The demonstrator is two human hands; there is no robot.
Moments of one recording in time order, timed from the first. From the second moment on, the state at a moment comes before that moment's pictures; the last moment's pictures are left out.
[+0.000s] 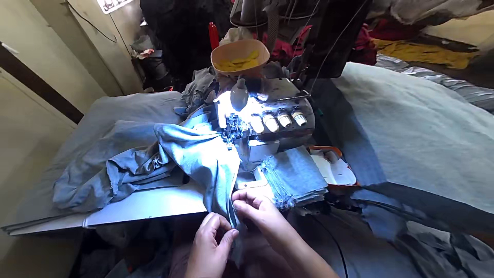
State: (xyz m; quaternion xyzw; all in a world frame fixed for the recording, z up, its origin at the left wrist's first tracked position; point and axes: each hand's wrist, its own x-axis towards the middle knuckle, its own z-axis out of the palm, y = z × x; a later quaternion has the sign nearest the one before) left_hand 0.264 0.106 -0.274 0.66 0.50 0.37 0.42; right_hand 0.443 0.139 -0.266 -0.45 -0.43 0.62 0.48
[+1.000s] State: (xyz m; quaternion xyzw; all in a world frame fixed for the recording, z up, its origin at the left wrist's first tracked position) left_hand 0.283 0.069 -0.319 0.56 0.46 0.52 0.45; right_hand 0.469 0.054 -0.280 -0.53 -0.52 0.52 0.42
